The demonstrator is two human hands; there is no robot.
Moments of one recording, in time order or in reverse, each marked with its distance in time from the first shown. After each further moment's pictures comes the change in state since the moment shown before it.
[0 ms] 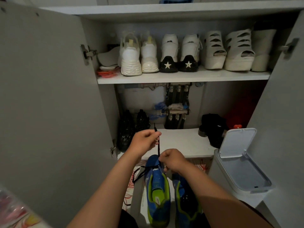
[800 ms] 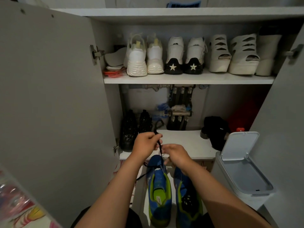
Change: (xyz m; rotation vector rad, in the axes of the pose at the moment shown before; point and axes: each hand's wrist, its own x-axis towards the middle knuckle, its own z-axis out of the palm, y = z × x) left_hand -0.005 -0.005 0.000 0.061 0.080 0.028; right_hand -0.015 -0.024 -0.007 0.284 0.018 -0.078
